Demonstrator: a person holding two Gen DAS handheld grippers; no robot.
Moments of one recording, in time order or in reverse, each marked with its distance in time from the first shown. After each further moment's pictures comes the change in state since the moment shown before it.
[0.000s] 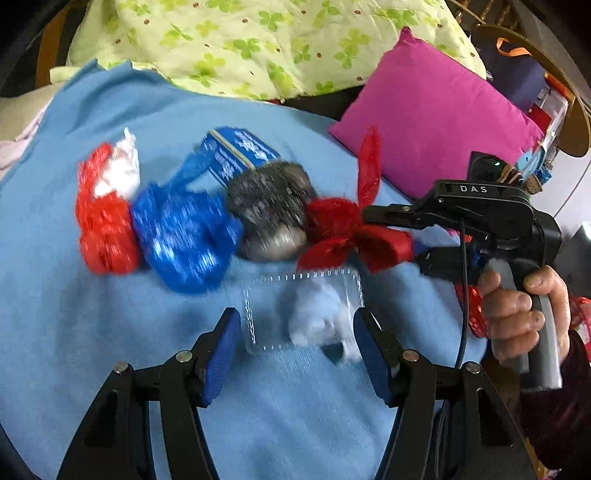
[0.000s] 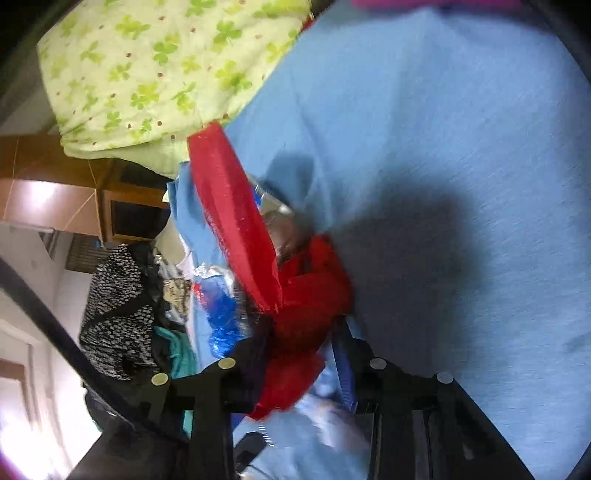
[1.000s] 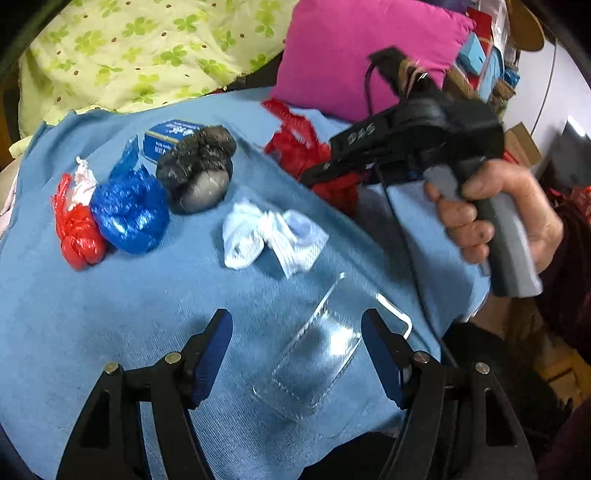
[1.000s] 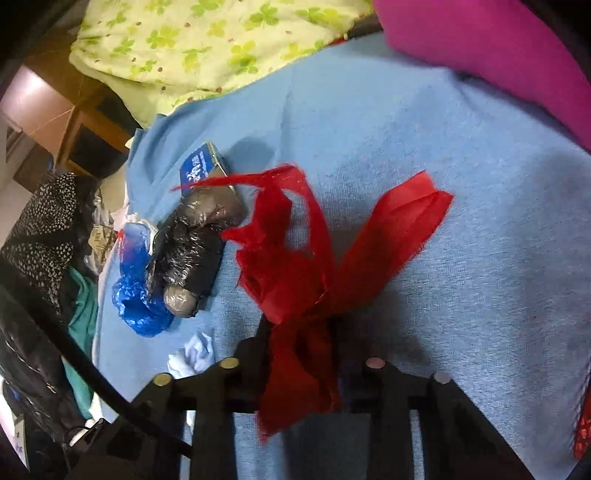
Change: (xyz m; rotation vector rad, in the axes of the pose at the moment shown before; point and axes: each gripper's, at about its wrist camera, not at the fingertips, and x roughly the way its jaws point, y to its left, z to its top) left arm -0.002 -0.060 -0.055 0.320 0.090 0.089; right arm -0.006 -0.006 -0.015 -0.335 -0.030 -0.302
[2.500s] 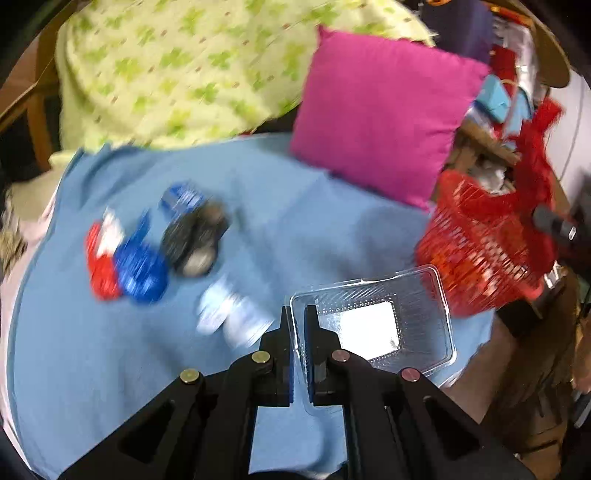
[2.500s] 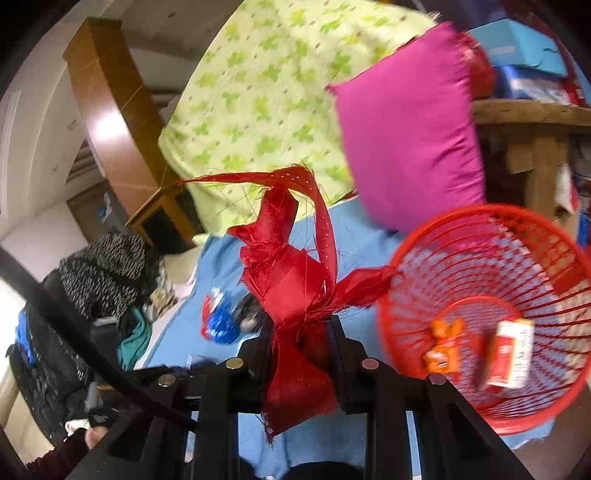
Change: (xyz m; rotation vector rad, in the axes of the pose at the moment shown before) left arm -0.054 -0.078 0.063 -0.114 -0.143 0.126; right arm -0.275 -0.046 -0.123 -0.112 -0.535 0.083
